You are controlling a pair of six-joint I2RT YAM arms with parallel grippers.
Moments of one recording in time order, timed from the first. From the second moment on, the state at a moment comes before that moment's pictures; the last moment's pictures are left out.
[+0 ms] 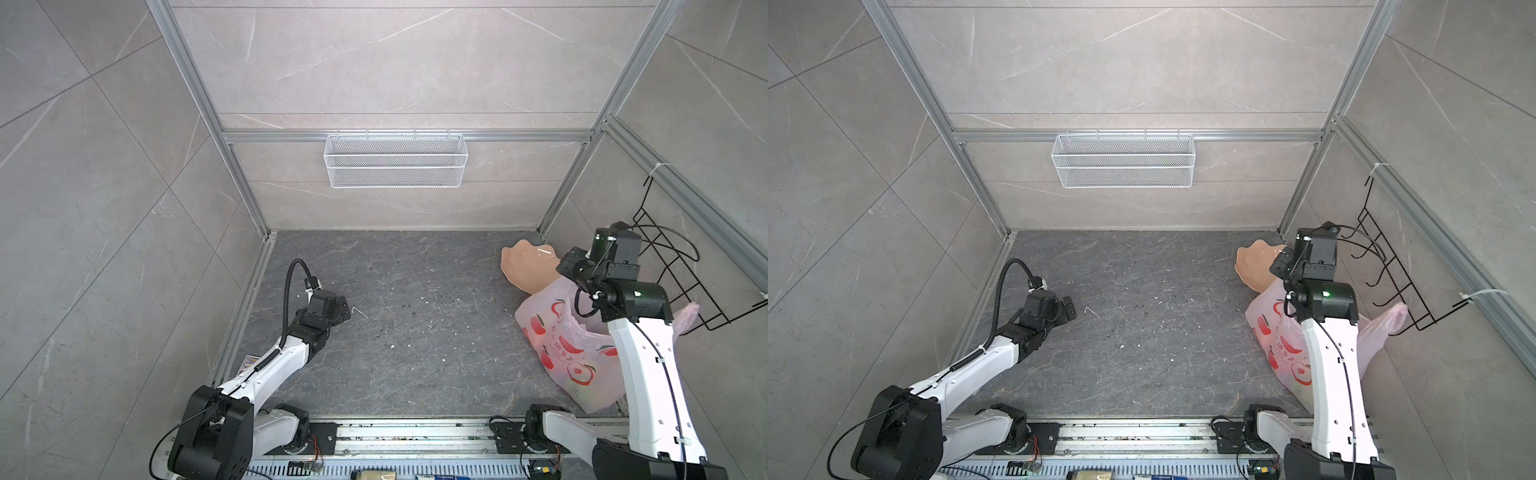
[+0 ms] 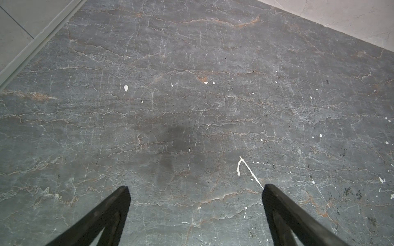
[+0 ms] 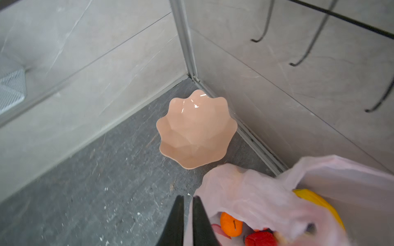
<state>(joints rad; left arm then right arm) -0.36 1.18 0.60 -0.16 -0.35 -0.49 -0.06 1.12 1.44 -0.91 0.24 0.42</state>
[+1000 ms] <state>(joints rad) -0.35 1.01 0.59 -0.28 -0.65 -0.57 1.09 2.04 2.37 -0.99 0.47 0.39</state>
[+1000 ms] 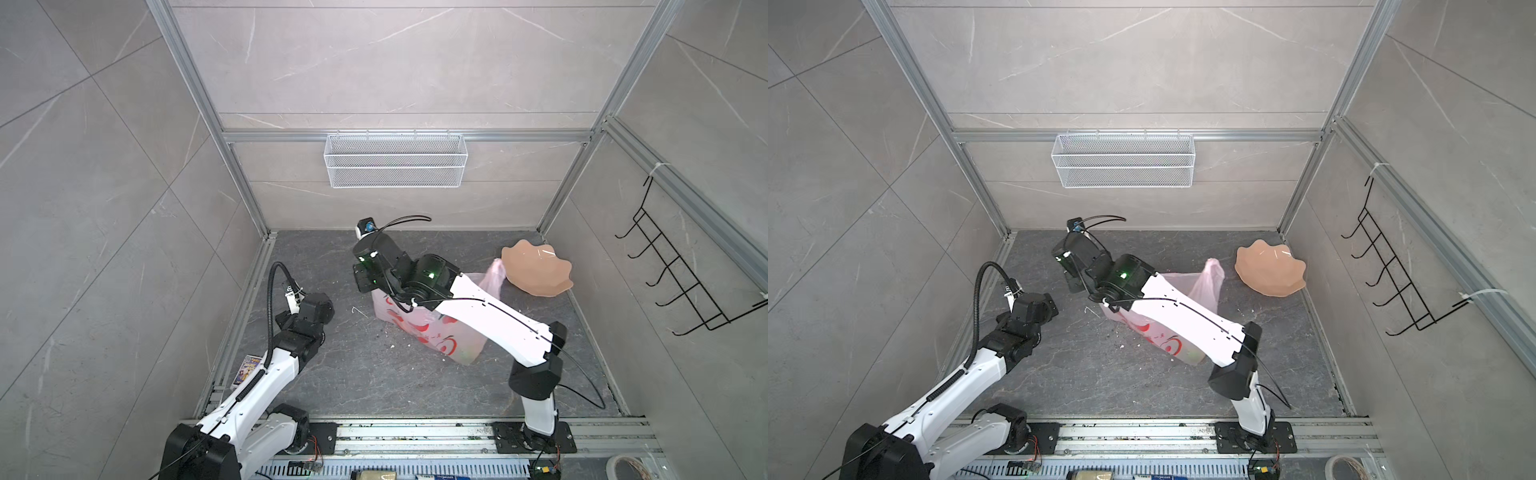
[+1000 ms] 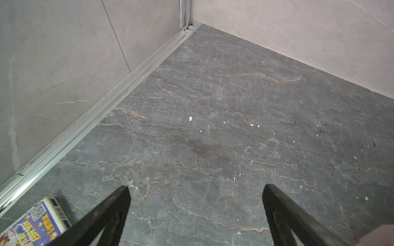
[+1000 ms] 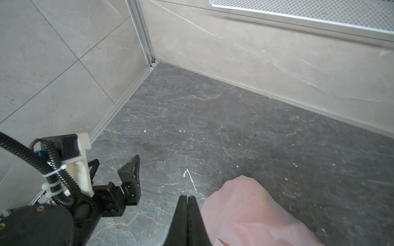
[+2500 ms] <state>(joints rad) -0.71 1.30 1.63 -1.07 -0.12 -0.36 1.18 1.19 1.50 -1.07 0.94 0.61</state>
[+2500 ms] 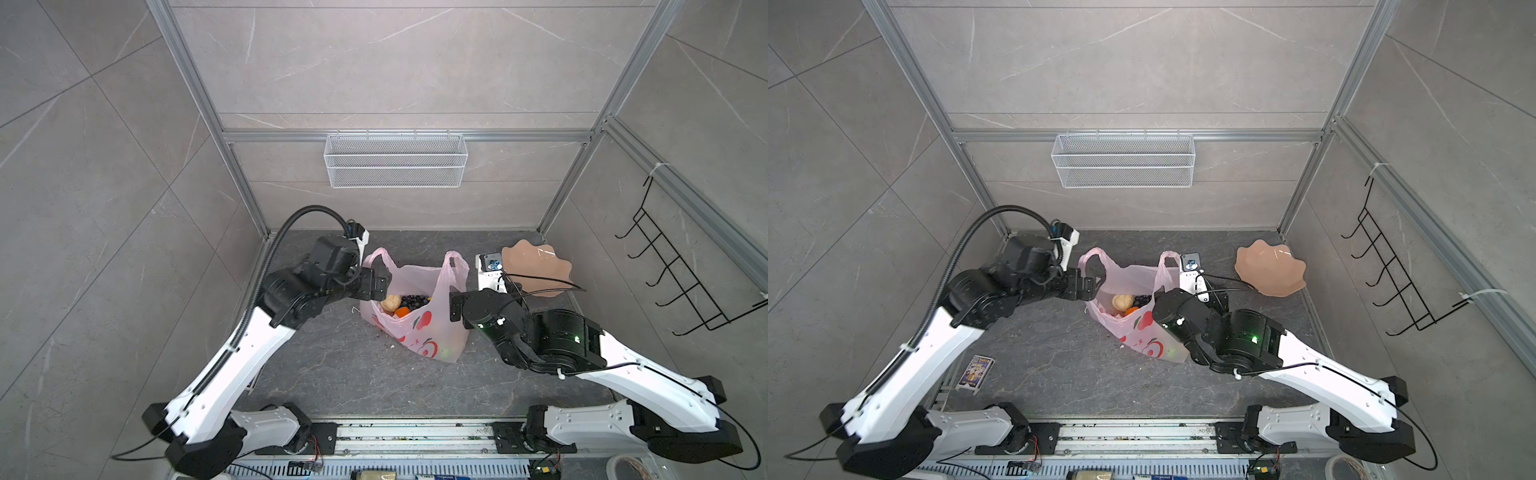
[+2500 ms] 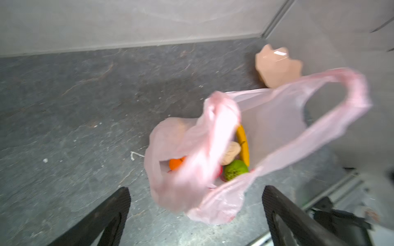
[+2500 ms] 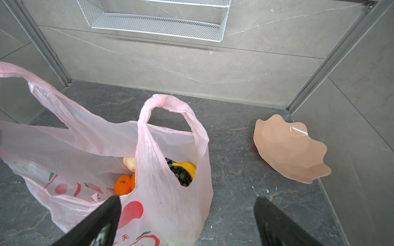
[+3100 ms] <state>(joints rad) -0.71 1.56 1.69 -1.14 -0.26 -0.37 1.01 1.32 1.51 -1.06 0.84 0.74</state>
